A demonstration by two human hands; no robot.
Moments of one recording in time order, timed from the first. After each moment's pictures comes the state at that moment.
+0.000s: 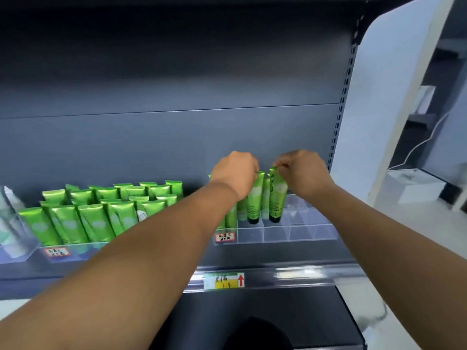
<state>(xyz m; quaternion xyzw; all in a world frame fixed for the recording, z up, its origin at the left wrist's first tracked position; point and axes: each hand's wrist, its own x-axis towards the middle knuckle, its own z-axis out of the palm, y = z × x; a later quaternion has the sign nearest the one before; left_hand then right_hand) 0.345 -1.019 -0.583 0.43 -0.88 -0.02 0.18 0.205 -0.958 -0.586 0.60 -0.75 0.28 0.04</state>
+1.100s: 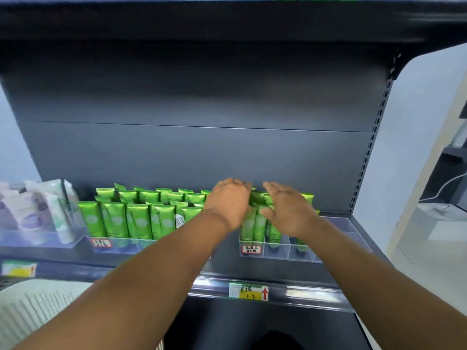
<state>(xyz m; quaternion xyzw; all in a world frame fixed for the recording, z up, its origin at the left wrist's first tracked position) 0.420 -1.013 -0.593 0.45 -0.88 0.08 0.14 0.280 -0.970 -0.602 0.69 -0.71 0.12 0.02</state>
